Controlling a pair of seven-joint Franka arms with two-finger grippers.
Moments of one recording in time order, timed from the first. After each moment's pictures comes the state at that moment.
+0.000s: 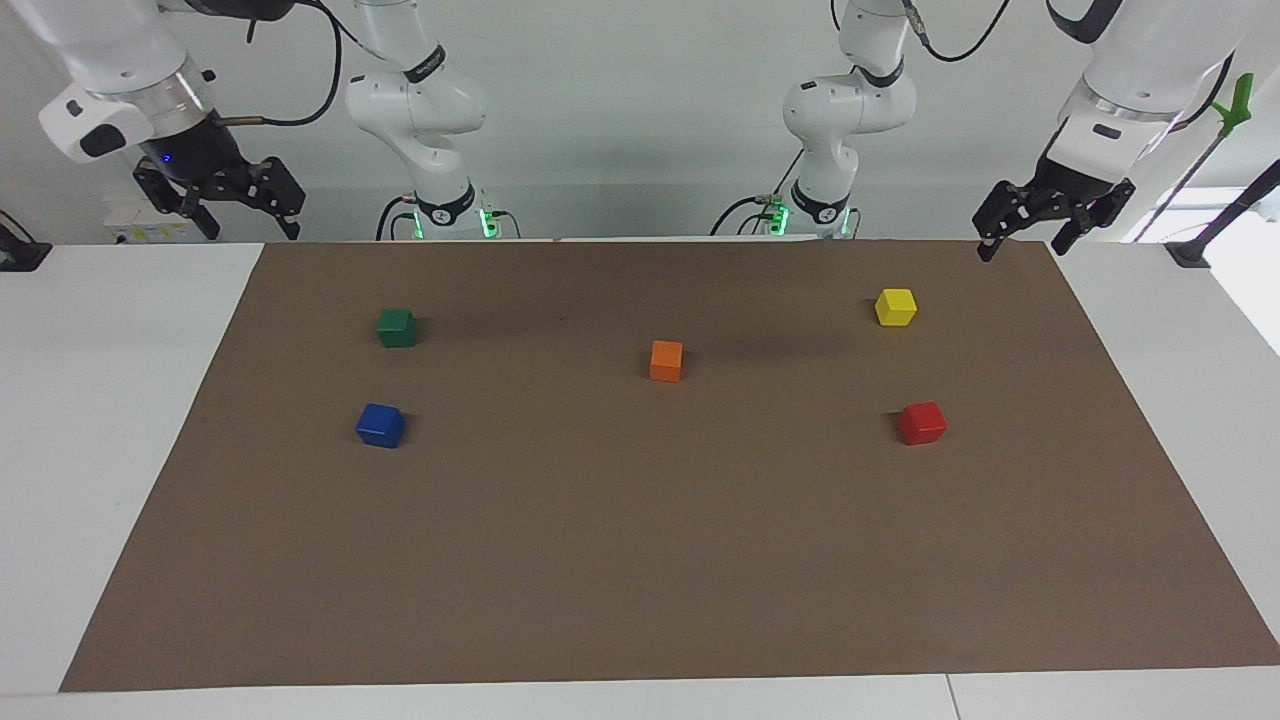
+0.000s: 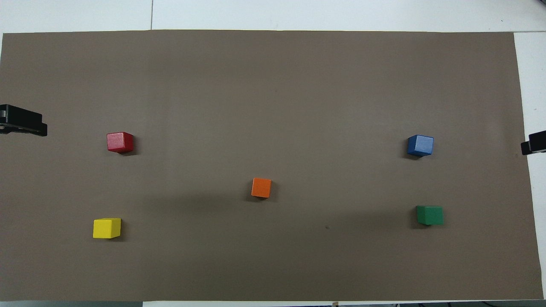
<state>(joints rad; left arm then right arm) 0.07 0.00 -0.11 -1.49 0.03 1.49 -0.03 -0.02 -0.07 -0.09 -1.57 -0.02 1.44 -0.08</state>
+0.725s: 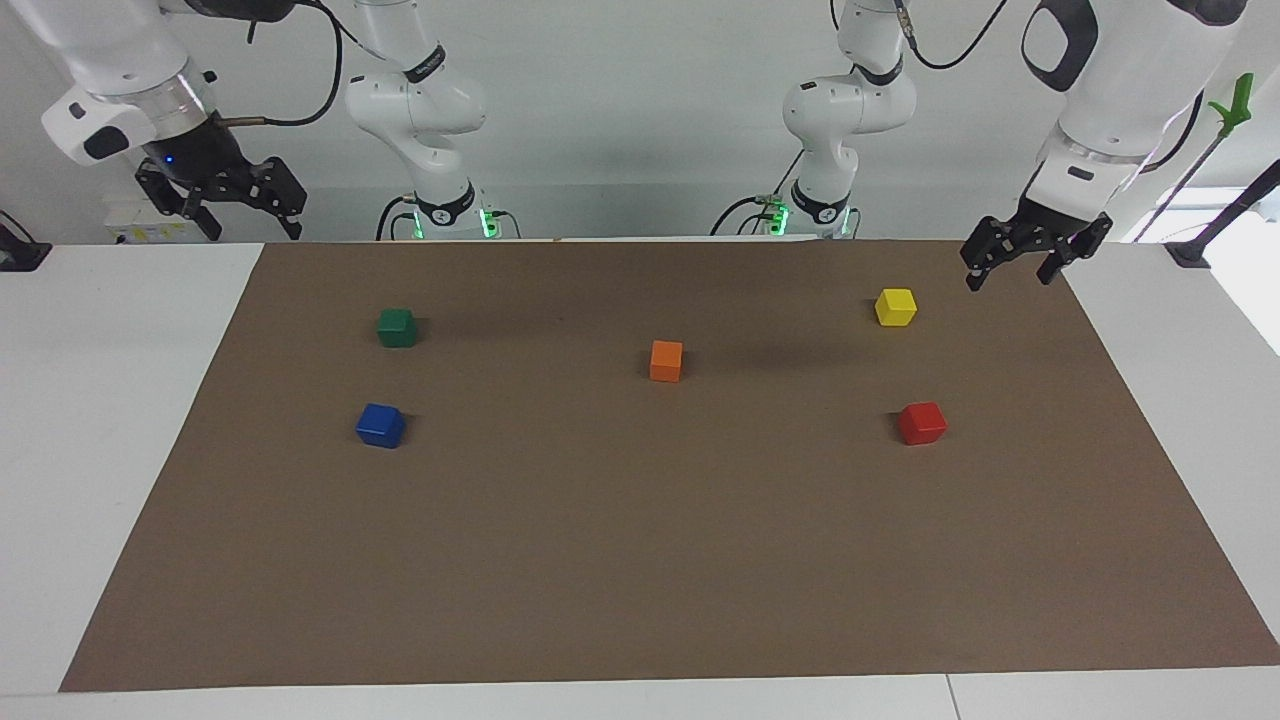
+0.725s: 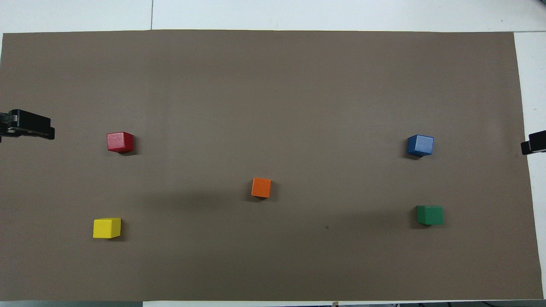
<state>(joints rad) 0.08 -0.06 -0.10 -1.75 0.03 1.74 -0.02 -0.02 -0.08 -0.09 -1.60 0.02 1.44 -0.11</state>
